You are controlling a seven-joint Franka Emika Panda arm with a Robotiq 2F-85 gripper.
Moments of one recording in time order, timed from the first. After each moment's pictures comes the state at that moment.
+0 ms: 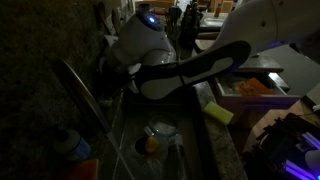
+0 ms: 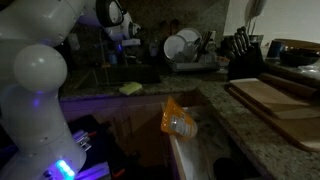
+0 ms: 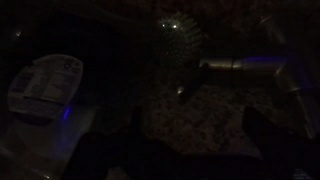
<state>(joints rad) 0.53 0.93 0.21 -1.14 -0.32 2.77 0.01</state>
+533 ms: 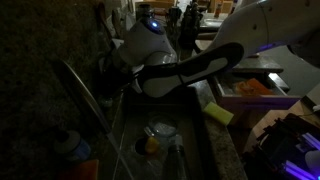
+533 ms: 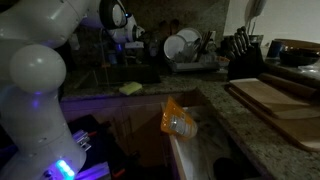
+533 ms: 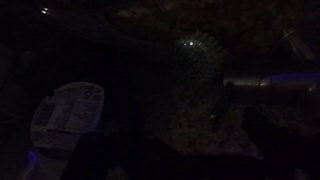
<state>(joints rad) 0.49 0.95 0.23 -1.14 -0.30 2.77 0.01</state>
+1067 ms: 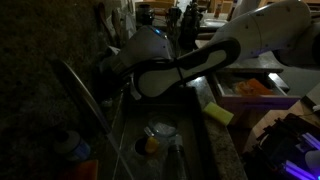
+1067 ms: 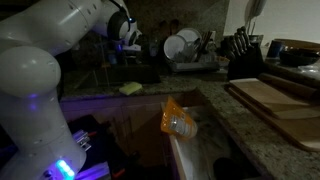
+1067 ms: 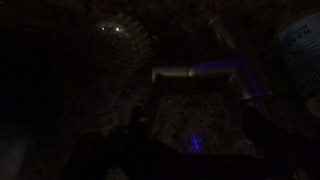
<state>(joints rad) 0.33 1.06 0.57 -1.13 -0.21 2.82 -0.30</state>
